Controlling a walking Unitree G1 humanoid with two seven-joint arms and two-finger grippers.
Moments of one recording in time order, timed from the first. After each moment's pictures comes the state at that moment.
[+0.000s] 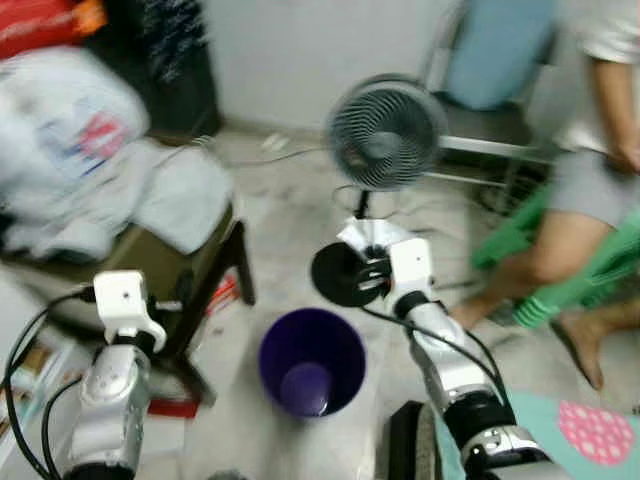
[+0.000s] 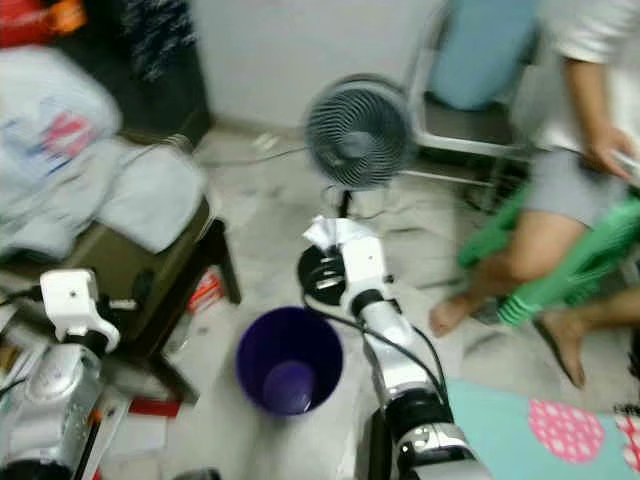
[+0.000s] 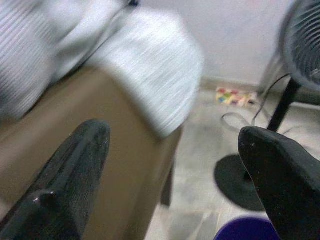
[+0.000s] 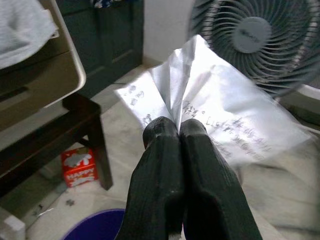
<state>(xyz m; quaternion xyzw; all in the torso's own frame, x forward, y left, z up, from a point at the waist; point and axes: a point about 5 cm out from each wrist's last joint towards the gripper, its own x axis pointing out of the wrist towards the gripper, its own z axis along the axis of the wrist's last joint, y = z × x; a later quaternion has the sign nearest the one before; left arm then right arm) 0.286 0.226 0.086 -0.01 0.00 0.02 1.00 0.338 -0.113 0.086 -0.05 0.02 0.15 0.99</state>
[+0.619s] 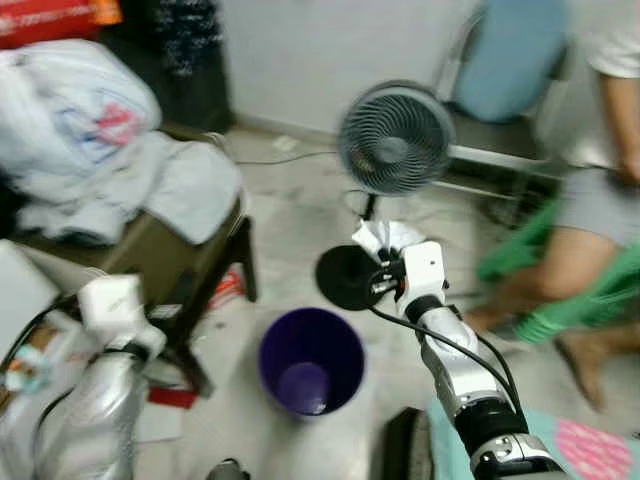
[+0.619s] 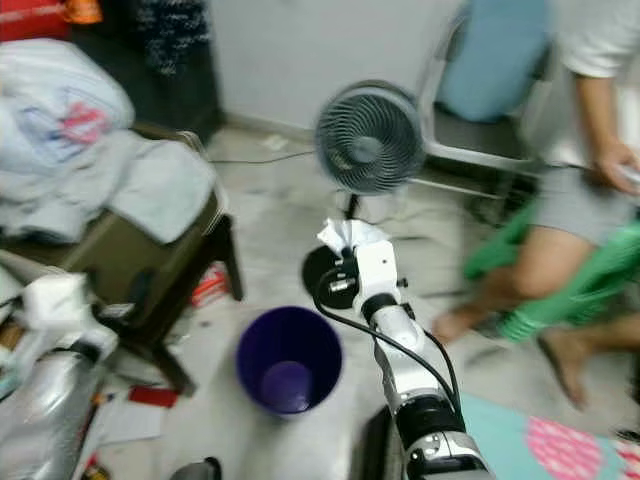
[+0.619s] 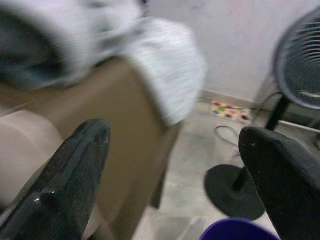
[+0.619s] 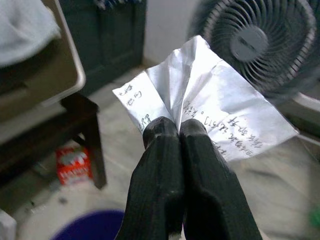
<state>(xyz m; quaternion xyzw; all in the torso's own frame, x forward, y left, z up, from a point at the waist) 0.257 0.235 0.085 -0.05 -0.02 0.00 1.00 0.335 -0.127 0.089 -0.05 0.00 0.13 0.99</state>
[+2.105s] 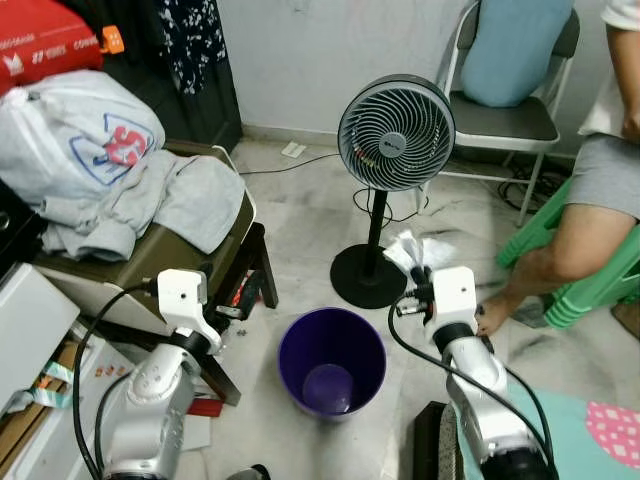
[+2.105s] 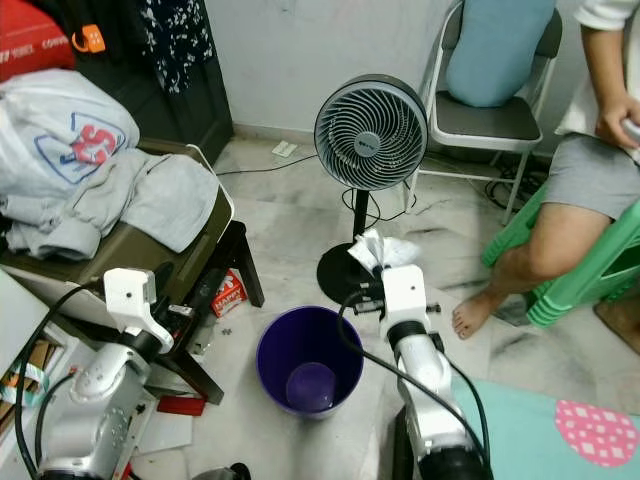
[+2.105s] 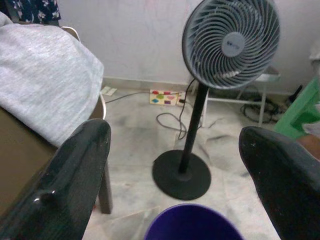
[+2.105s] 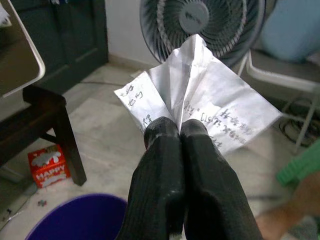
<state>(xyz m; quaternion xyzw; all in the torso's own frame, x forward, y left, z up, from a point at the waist) 0.281 0.172 0.089 -0.06 0.00 -0.14 0.99 0.298 -0.155 0.071 -0.06 0.02 0.05 1.00</state>
